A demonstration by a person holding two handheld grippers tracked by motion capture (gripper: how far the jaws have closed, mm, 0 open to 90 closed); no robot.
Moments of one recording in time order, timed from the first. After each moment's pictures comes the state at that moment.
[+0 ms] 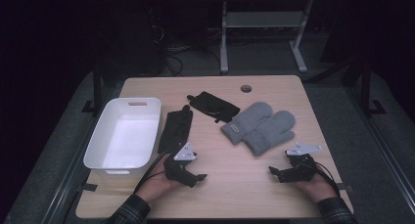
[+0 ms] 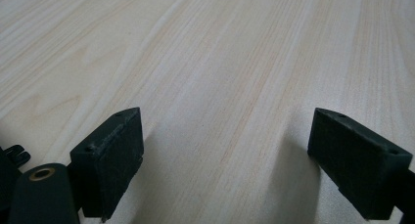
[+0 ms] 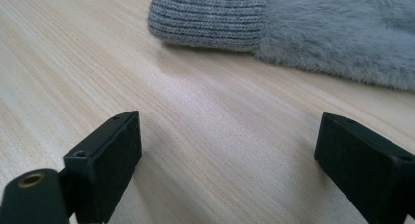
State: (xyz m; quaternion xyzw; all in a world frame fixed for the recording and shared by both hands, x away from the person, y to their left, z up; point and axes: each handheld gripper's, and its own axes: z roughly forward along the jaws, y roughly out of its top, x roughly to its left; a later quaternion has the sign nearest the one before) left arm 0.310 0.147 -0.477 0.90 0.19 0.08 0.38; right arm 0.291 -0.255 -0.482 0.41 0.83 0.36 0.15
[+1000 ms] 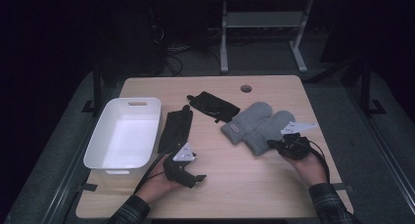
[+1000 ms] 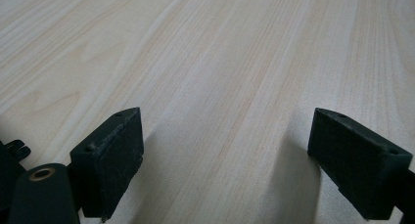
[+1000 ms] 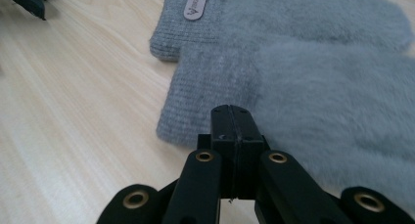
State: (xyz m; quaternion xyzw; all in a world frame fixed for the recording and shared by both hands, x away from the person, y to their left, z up) left arm 0.309 0.149 -0.477 0.90 0.19 0.08 0.38; right arm 0.332 -0.236 -0.436 0.38 0.83 0.38 0.14
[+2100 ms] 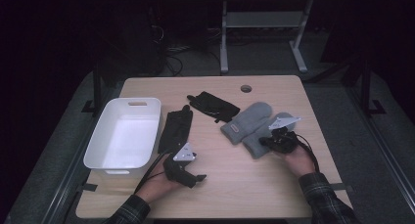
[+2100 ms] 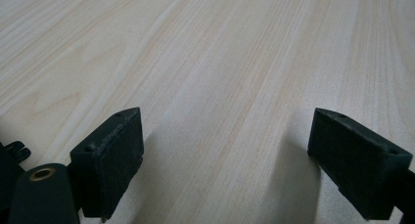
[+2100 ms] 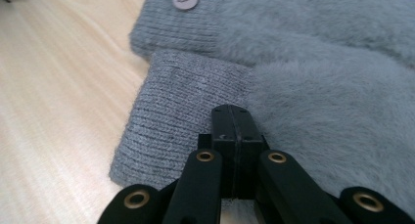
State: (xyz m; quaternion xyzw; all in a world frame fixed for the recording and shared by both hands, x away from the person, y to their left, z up) left arm 0.309 0.149 -0.478 0.90 0.20 0.08 0.38; right arm 0.363 -0.216 -0.453 0.37 0.85 0.35 0.12
